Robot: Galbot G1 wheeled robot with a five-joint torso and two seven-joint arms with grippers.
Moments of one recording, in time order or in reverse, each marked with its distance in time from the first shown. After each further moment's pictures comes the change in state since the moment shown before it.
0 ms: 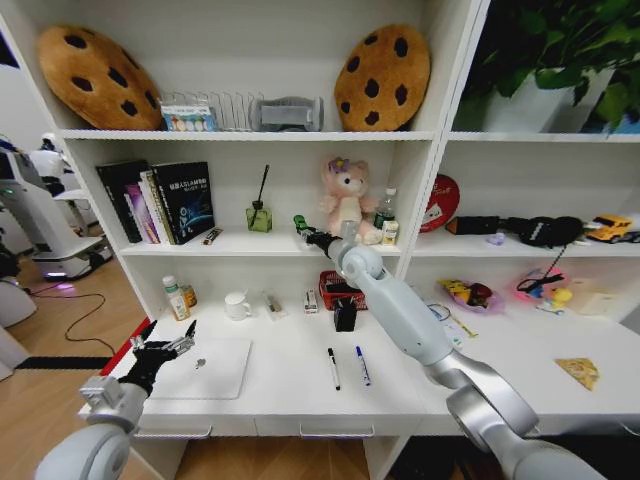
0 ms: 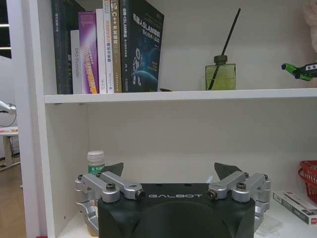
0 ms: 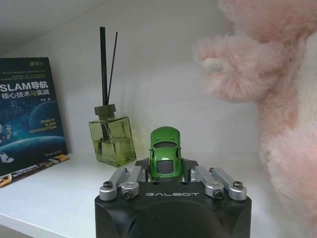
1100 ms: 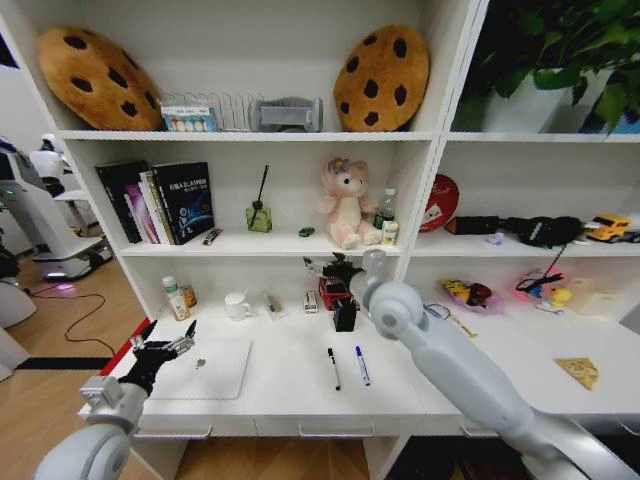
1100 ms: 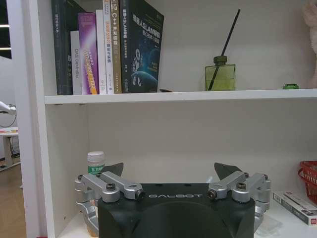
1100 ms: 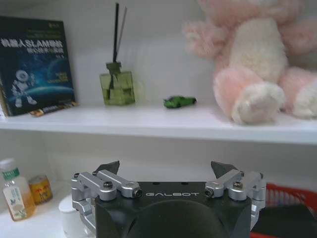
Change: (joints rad) left arm 0.000 0.000 0.000 0.000 0.000 0.000 0.000; right arm -0.369 -0.338 0.023 0.694 0.219 -0.135 0.434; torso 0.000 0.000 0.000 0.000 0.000
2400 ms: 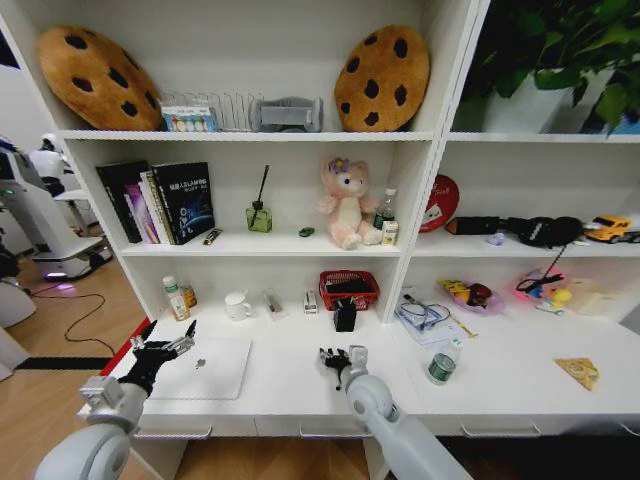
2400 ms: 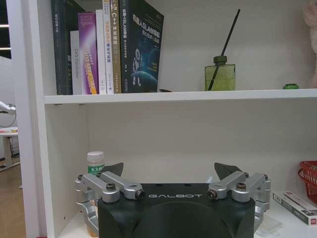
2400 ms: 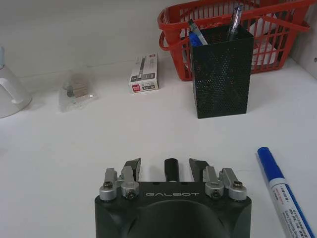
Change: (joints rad) left arm 0.000 0.000 0.000 0.000 0.000 0.000 0.000; right arm -0.451 0.268 0.044 -0.253 -0.294 0.055 0.025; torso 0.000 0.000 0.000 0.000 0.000
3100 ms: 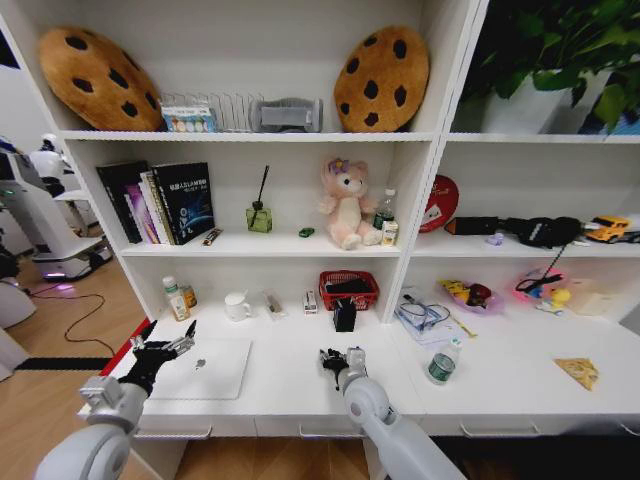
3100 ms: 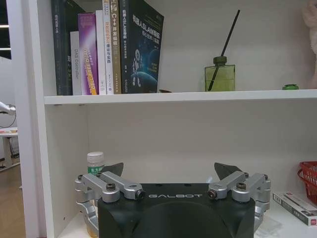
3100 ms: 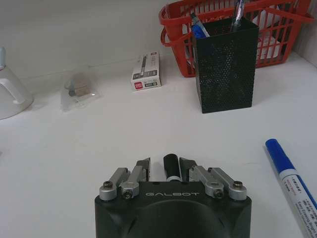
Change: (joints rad) left arm 0.000 0.000 0.000 0.000 0.000 0.000 0.000; right arm -0.011 0.019 -0.012 -0.025 -0.011 0.009 -0.007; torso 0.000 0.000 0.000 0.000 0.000
